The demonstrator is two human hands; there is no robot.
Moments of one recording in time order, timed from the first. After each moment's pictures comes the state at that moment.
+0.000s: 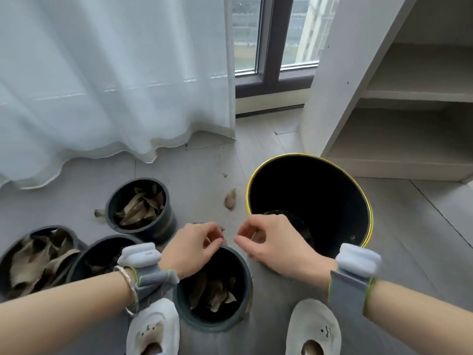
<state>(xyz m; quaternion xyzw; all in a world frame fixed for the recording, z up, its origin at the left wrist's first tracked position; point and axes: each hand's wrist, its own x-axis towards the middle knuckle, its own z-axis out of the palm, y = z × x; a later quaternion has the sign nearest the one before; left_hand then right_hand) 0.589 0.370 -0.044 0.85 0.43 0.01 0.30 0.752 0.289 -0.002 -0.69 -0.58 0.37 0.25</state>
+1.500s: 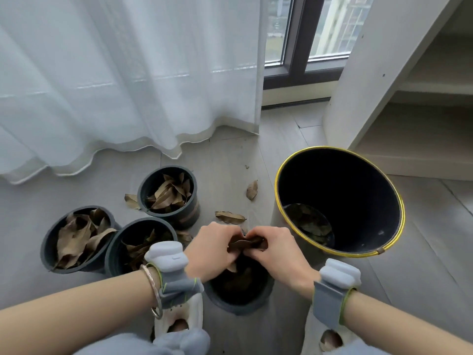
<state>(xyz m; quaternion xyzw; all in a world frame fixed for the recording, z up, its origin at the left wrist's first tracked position) 0.563 0.346 -0.023 0.85 0.44 -0.03 0.28 0.702 0.284 -0.041 -0.72 -0.55 0.34 0.25</state>
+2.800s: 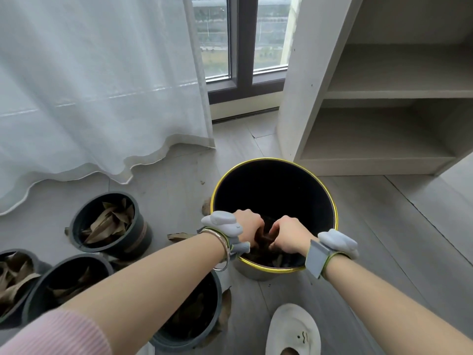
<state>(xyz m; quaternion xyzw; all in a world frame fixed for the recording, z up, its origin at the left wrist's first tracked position) 0.752 0.372 -0.056 0.92 0.28 -0.19 0.19 0.853 0.294 -0.059 -0.82 -0.44 0.36 0.05</state>
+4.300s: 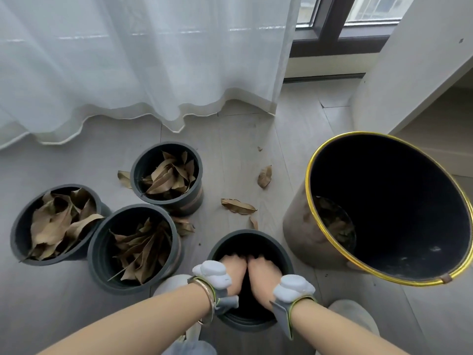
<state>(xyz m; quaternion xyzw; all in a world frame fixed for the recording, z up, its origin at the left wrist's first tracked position) 0.574 0.349 -0.187 0.79 0.44 -0.33 0.27 0.658 0.315 -0.170 -0.72 -0.57 0.35 -0.19</state>
